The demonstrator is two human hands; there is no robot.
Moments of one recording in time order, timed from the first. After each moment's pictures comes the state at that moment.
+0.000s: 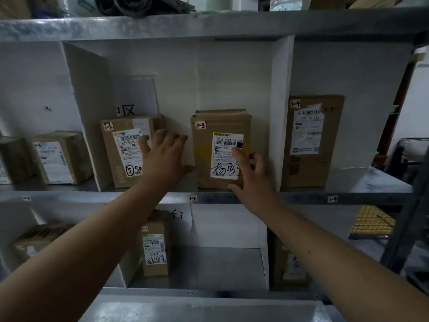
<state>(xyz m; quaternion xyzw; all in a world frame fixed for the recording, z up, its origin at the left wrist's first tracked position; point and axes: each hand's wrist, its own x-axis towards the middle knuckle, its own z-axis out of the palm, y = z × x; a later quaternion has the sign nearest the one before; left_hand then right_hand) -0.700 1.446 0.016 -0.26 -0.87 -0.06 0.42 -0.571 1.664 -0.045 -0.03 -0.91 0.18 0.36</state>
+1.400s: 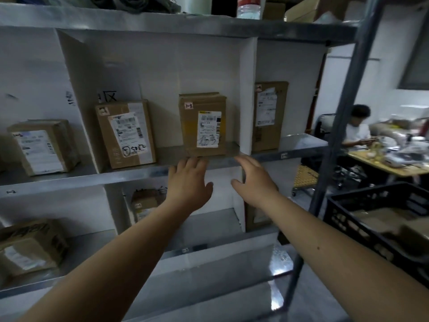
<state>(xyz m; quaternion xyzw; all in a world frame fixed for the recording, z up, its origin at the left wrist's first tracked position) -0.558 1.413 -0.048 -0.42 -0.87 -0.14 0.23 -0.426 1.564 -0.048 -0.21 -0.90 0.25 0.27</state>
